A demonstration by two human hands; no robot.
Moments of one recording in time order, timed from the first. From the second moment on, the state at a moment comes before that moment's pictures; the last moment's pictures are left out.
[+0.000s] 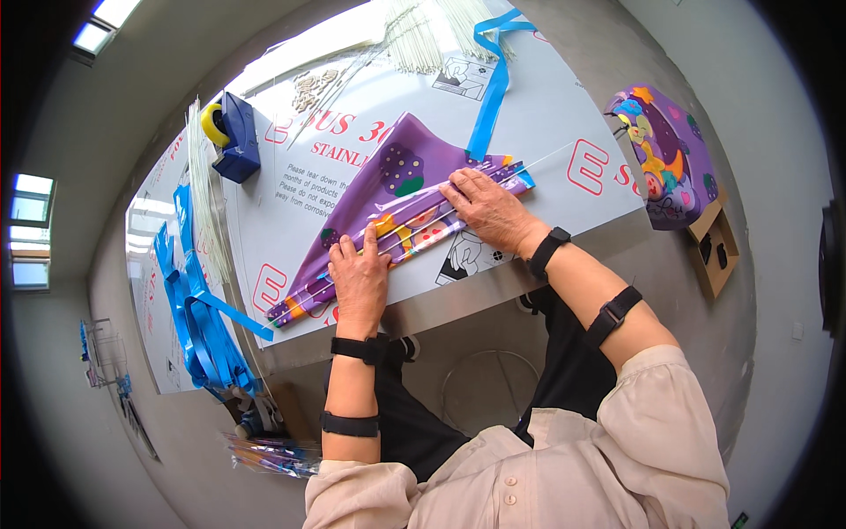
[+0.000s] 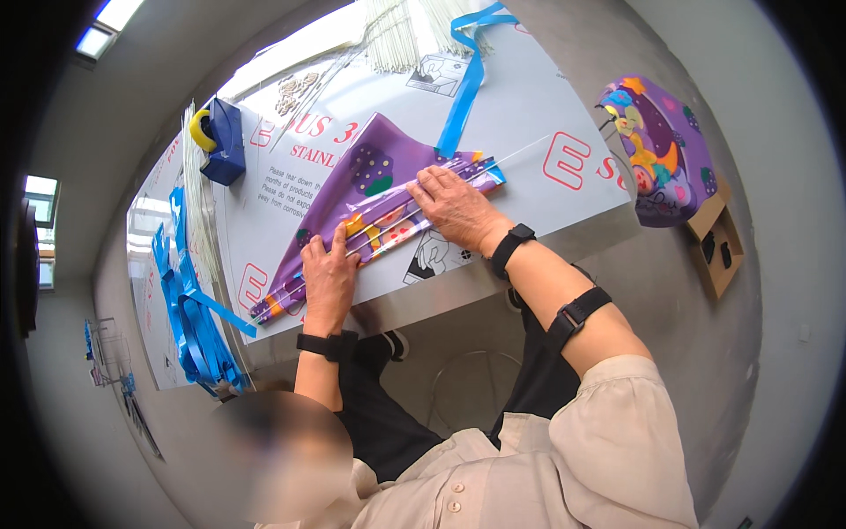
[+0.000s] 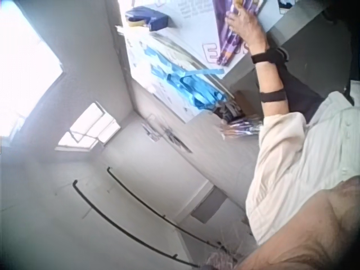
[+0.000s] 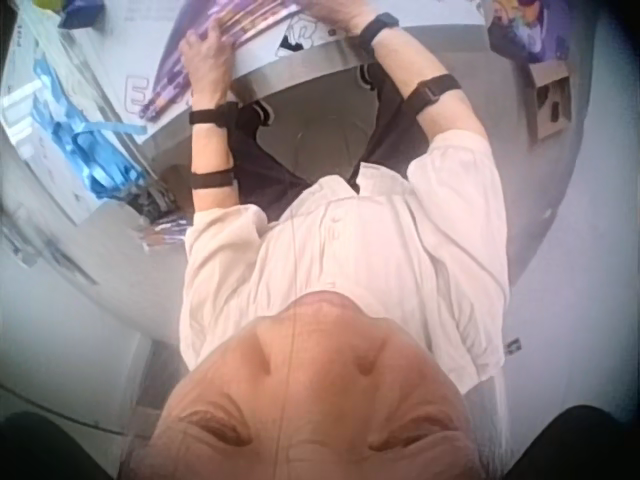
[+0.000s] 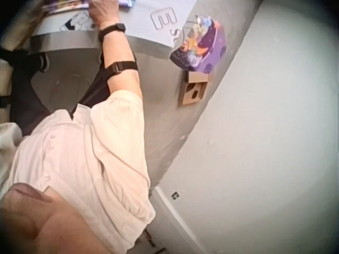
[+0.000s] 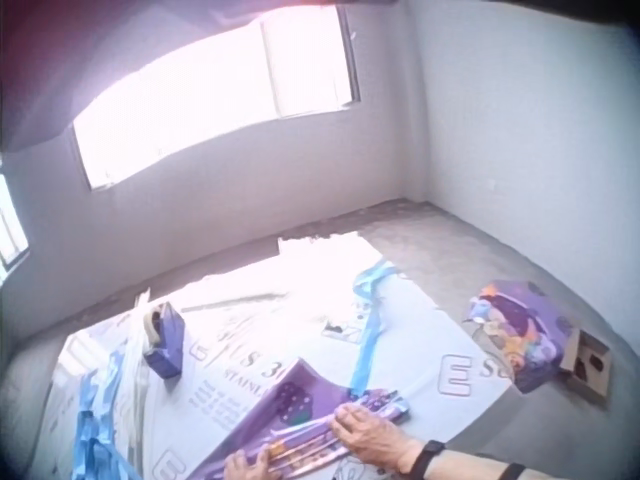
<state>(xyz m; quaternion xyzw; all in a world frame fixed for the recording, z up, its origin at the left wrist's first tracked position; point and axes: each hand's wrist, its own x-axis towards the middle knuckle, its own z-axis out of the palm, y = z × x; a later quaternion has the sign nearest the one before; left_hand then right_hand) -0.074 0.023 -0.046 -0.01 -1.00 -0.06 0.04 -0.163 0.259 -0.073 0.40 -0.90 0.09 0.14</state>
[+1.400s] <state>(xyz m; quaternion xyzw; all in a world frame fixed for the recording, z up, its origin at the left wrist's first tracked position) -0.282 0.181 -0.035 -0.02 -0.98 -0.20 -0.08 -0.159 0.263 -0.080 0.38 -0.89 0.22 0.13</state>
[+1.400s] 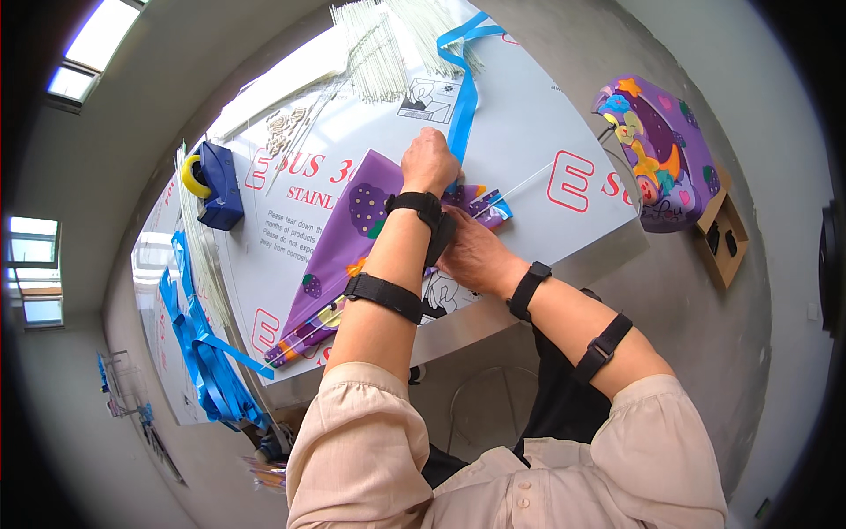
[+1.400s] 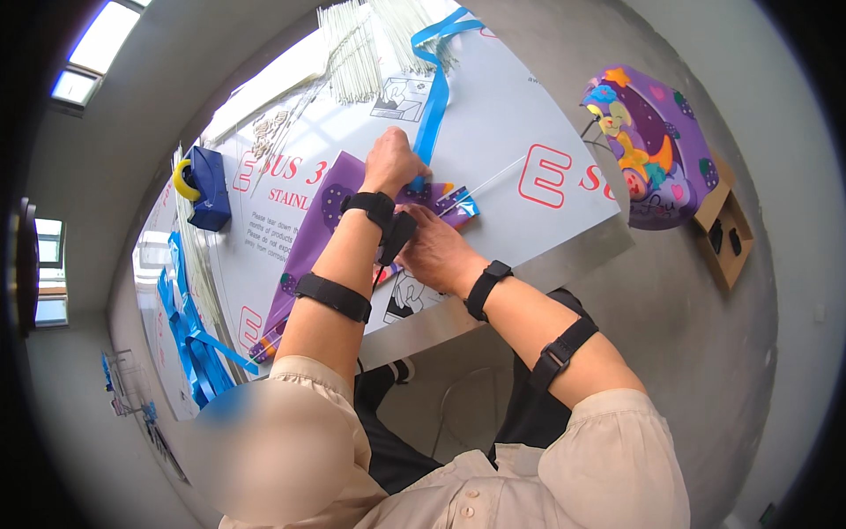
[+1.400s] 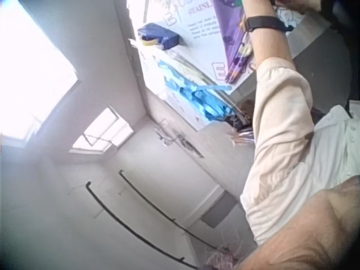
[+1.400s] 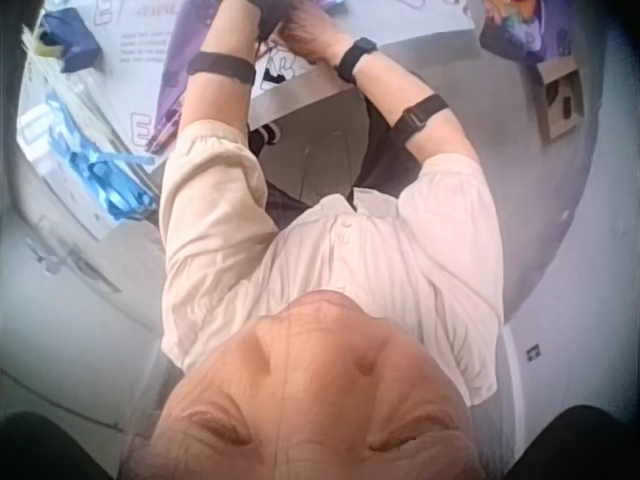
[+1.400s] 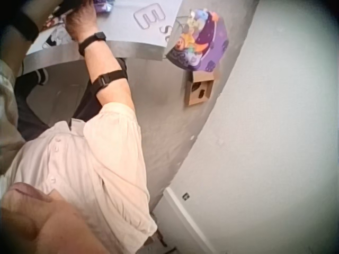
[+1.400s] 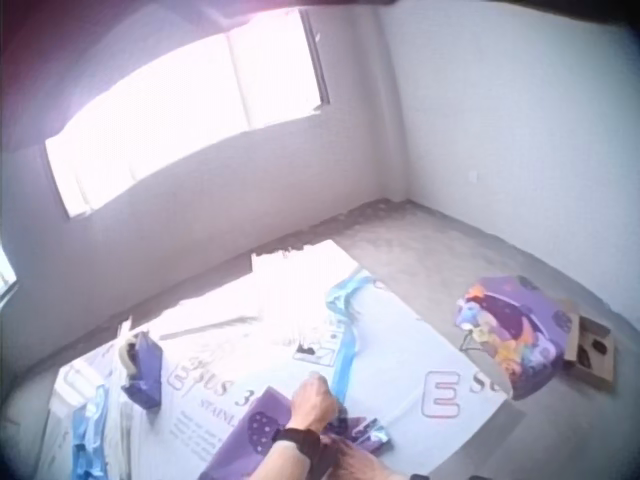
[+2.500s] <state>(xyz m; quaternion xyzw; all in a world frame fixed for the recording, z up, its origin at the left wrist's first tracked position) -0.198 0.040 -0.066 -0.09 -0.81 -0.56 -0.10 -0.166 0.276 -0.065 0.40 -0.89 0.20 0.04</state>
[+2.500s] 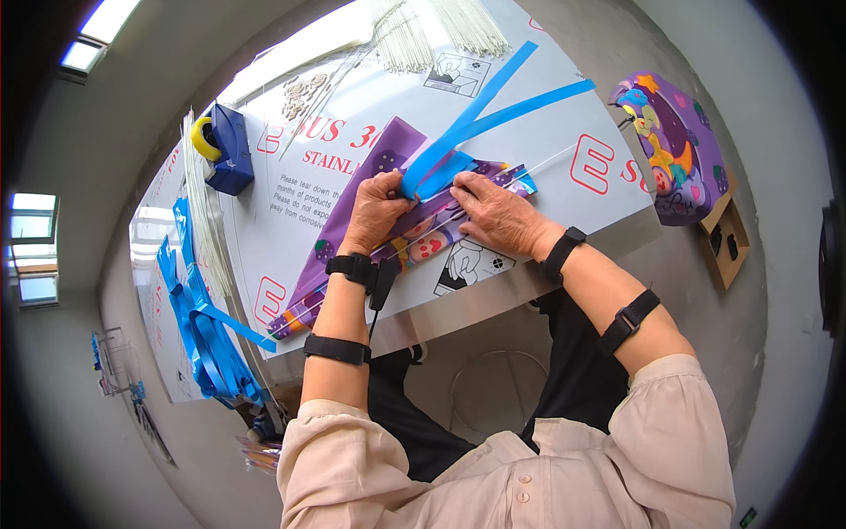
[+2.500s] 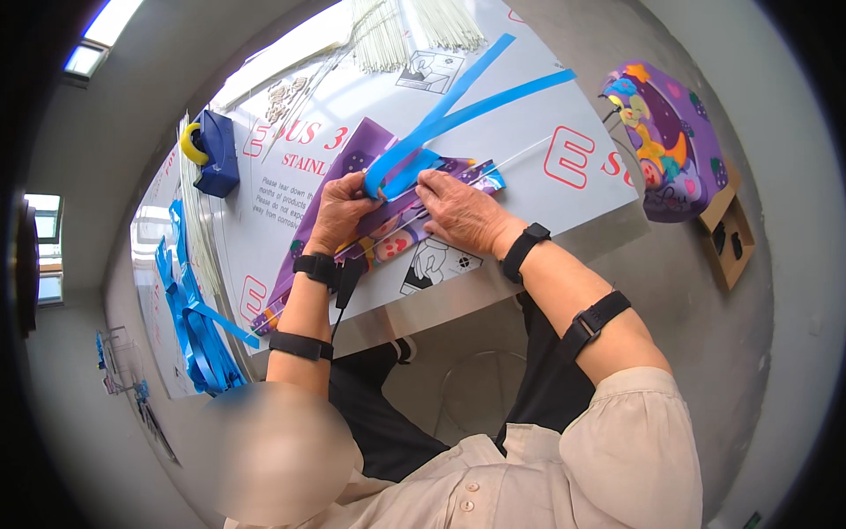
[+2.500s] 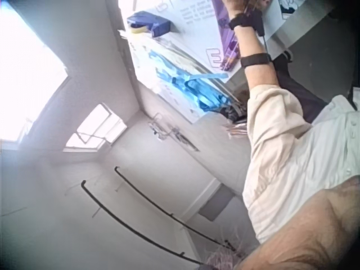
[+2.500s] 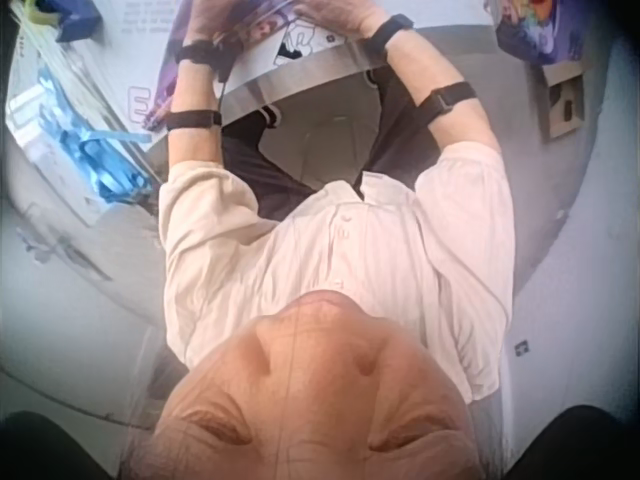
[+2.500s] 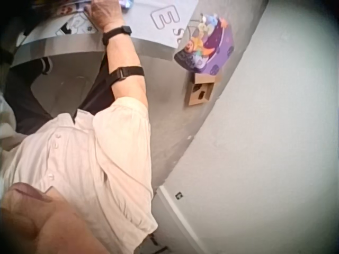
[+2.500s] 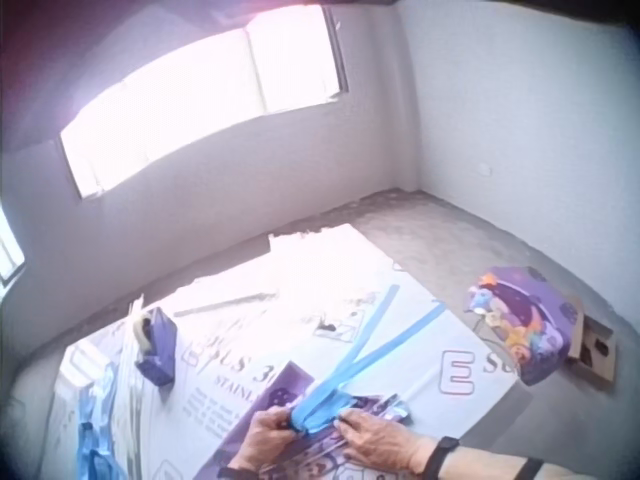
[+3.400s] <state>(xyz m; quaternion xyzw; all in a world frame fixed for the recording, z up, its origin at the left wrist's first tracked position) -0.149 -0.062 -0.022 -0.14 -0.89 -0.37 -0.23 -0.162 0.264 -0.064 0.36 -0.92 0.12 0.03</state>
